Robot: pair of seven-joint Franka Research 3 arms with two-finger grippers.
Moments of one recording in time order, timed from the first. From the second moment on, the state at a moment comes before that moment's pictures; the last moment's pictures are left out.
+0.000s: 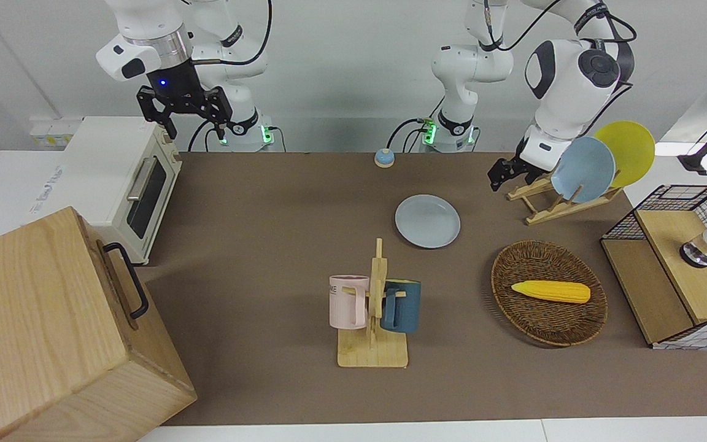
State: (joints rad) left arm -0.10 -0.09 0.03 -2.00 -0.04 1.80 -0.23; right arm 0.17 -0.06 -0.05 -1.54 0.01 1.49 0.18
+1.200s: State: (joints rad) left arm -0.10 -0.07 -0.10 -2.41 -0.15 2.23 -0.33; right arm 0.17 -0.06 -0.05 -1.54 0.01 1.49 0.18
